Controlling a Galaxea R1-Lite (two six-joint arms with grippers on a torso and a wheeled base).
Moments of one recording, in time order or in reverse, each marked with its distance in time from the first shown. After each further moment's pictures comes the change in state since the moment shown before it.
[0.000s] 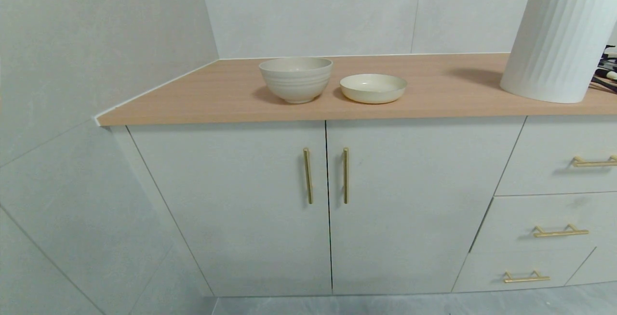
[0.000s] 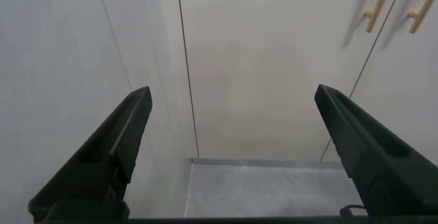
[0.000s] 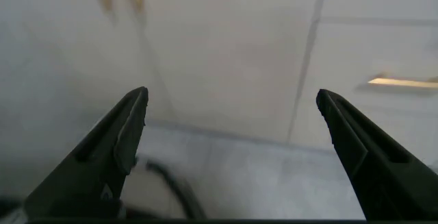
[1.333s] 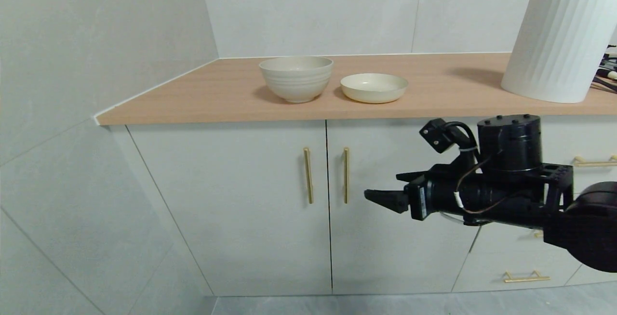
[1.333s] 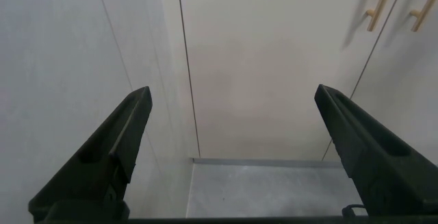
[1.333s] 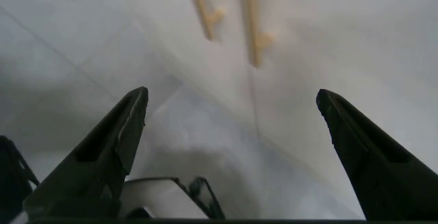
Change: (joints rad) left arm 0.000 0.000 0.000 -0.001 0.000 0.008; right arm 0.503 1.482 -0.664 -0.683 0.007 0.063
